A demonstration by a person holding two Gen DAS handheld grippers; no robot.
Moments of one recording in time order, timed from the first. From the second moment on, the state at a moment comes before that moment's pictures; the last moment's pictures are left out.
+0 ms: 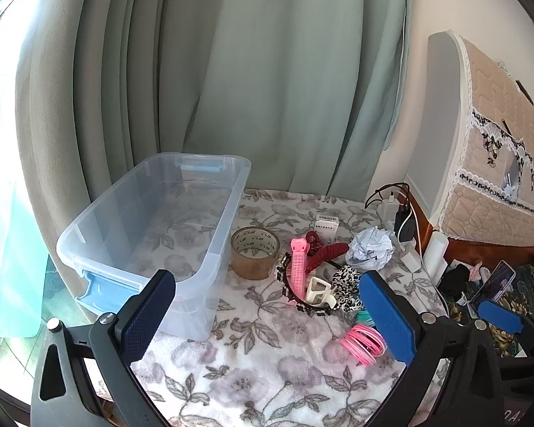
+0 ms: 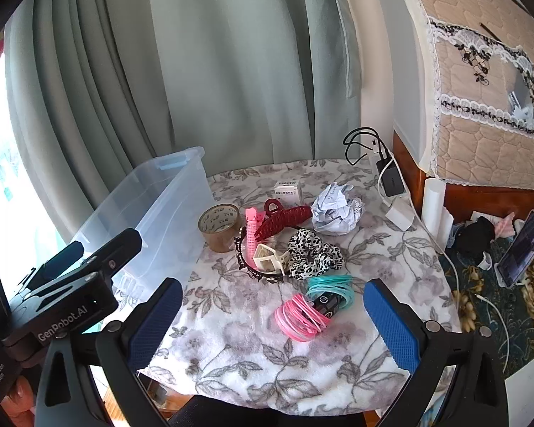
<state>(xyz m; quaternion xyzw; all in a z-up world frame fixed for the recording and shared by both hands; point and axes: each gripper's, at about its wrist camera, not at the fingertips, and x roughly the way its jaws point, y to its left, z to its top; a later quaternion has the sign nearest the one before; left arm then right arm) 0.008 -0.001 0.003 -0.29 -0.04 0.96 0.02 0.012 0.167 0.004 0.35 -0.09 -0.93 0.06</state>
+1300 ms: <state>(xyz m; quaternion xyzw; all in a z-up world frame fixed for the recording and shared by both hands) -0.002 0.008 0.009 -0.32 -0.02 0.95 0.02 0.010 0.172 0.006 0.37 -0.08 -0.92 0.06</state>
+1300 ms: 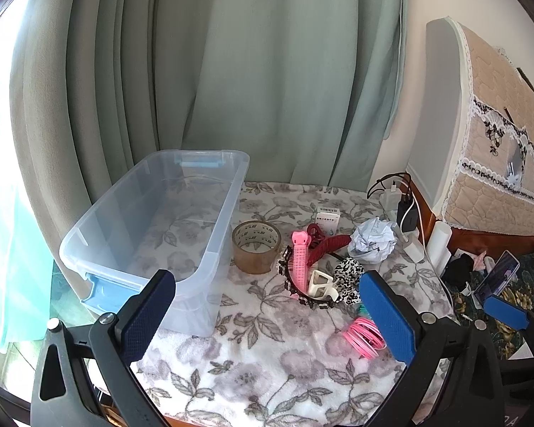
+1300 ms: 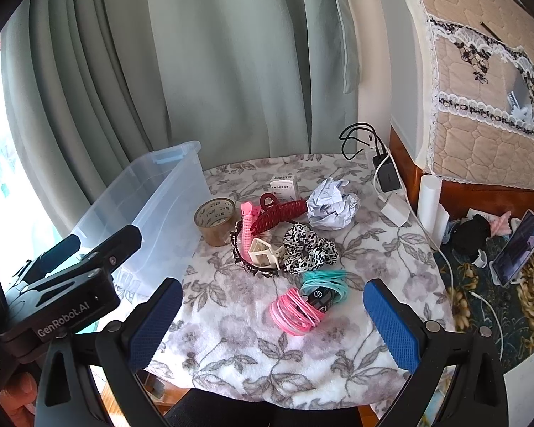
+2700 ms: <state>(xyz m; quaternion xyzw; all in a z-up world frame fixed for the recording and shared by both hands) -0.085 0.083 -0.139 -0.54 -0.03 0.83 0.14 -0.065 0.274 -0.125 0.51 -0.14 -0.85 0.00</state>
